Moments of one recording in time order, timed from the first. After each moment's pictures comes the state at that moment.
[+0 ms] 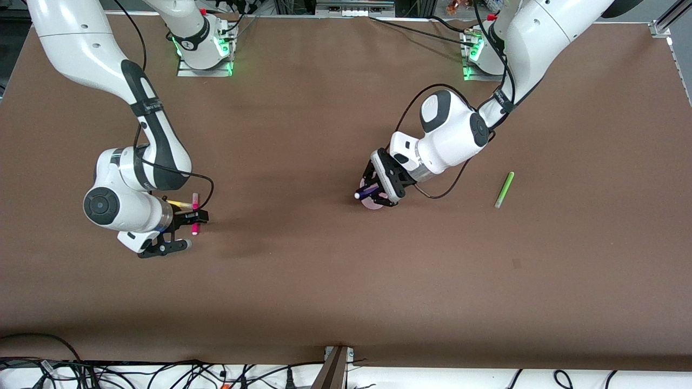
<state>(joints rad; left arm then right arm) 0.10 0.64 -0.79 -1.93 -0.45 2.91 1.00 0.07 0.65 0.05 -1.64 0.00 2.17 -0.10</state>
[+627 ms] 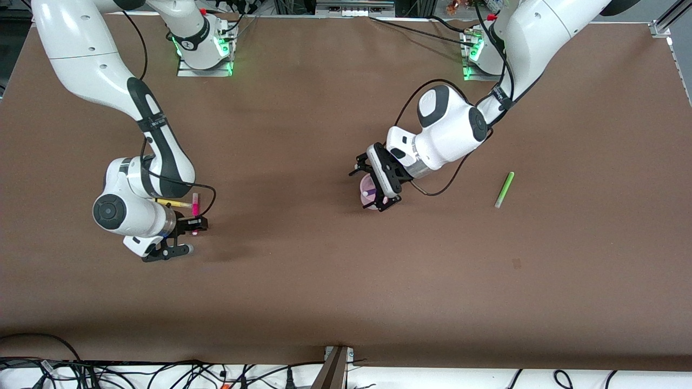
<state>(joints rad) 0.11 0.62 -0.82 -1.91 -0.45 2.92 1.00 0.05 0.72 0.05 -1.64 0.00 2.25 -0.11</state>
